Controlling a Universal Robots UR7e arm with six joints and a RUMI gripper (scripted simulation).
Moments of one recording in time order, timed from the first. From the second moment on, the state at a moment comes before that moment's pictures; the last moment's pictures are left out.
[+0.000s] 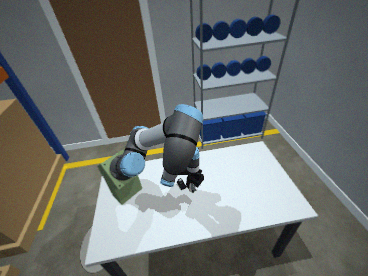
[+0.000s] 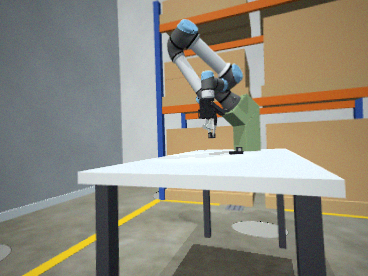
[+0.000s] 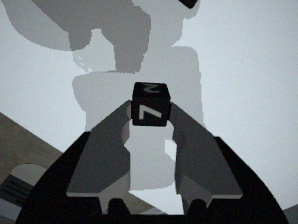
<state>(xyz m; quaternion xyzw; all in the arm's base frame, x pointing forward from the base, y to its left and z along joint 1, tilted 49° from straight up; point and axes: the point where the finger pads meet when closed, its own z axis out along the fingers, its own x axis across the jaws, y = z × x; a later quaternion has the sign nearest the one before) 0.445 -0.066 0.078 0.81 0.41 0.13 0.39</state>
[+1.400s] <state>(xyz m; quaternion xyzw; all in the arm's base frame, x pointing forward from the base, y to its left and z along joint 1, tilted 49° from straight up) 0.449 -0.049 0.067 0.91 -0.07 0.32 0.26</state>
